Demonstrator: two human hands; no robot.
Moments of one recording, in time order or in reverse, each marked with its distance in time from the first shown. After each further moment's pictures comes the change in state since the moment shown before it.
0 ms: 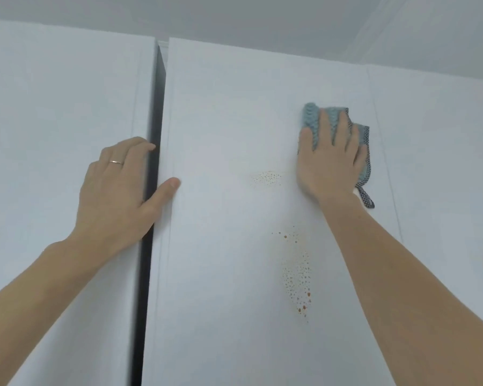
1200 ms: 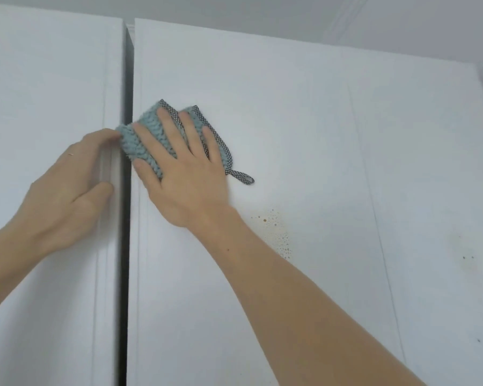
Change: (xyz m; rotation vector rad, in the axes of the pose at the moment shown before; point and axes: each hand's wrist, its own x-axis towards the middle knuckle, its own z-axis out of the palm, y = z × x) left_hand 0.005 -0.040 -0.029 -0.335 -0.272 0.029; right_hand -0.108 -0.118 0.044 -0.081 -0.022 -0.654
